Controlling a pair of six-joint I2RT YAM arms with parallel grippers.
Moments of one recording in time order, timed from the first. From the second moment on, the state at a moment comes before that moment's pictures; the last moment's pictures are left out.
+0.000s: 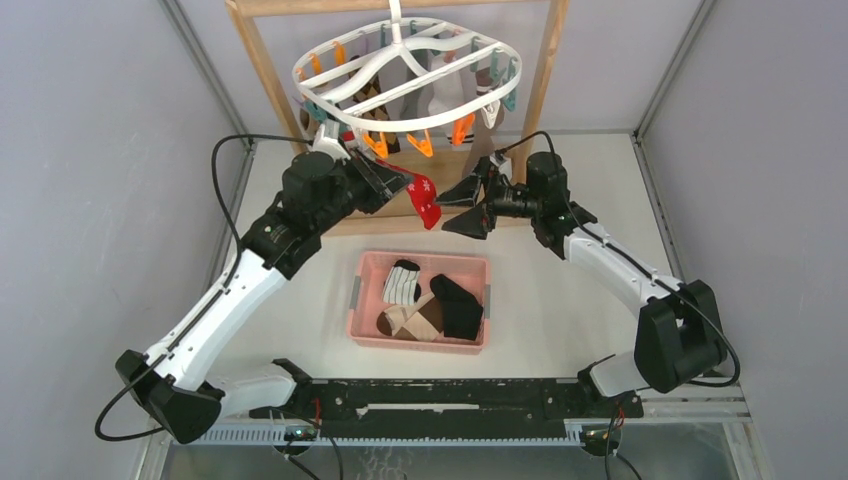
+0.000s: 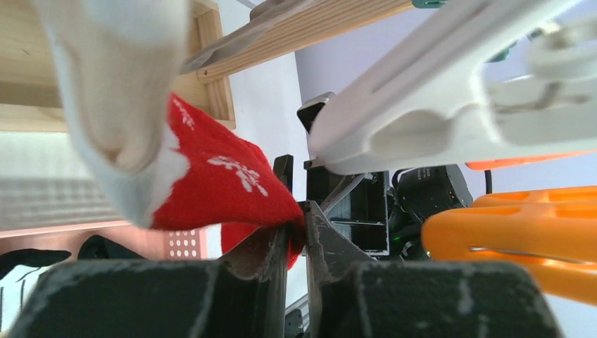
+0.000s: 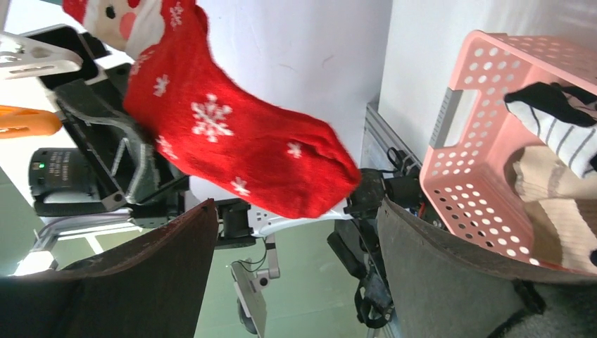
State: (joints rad) left arm -0.59 1.17 1.29 -0.35 0.04 -1.01; right arm 0.41 1.43 1.04 0.10 -0.88 1.33
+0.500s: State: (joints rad) left arm -0.59 1.13 1.20 -0.28 0.06 -1.08; right arm 0.46 1.52 1.04 0.38 -0.83 1.55
